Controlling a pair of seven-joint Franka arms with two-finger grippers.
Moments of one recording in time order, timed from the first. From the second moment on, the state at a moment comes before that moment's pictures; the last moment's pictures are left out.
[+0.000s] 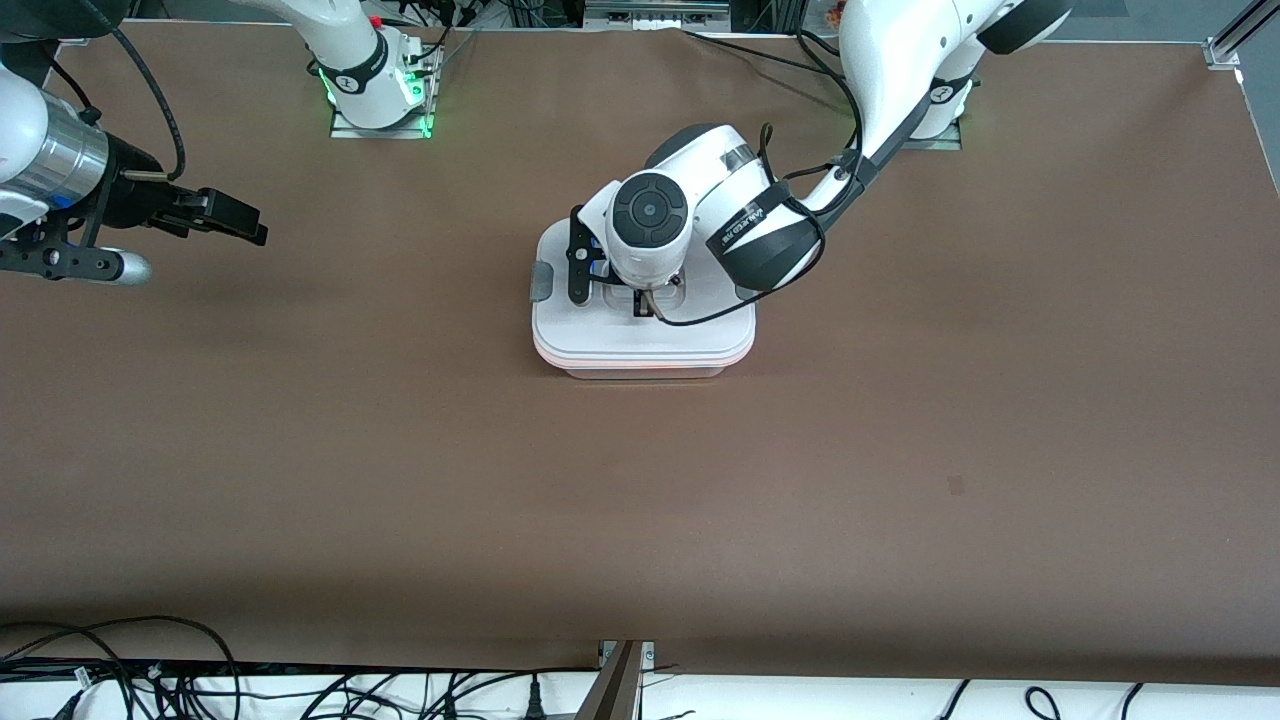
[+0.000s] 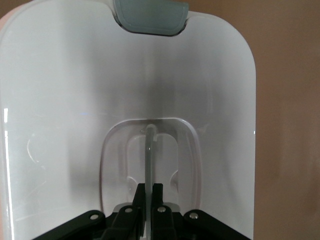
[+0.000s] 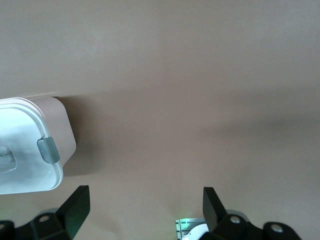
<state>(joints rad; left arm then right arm) -0.40 0.75 -0.53 -1.26 0.14 1.78 0.70 0.57 0.08 -0.49 -1.54 0.14 1.46 0.21</state>
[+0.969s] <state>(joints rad) -0.38 0.75 -0.53 -1.26 0.15 1.82 0.69 0.57 0.08 -0.48 -1.54 0.14 1.47 0.22</state>
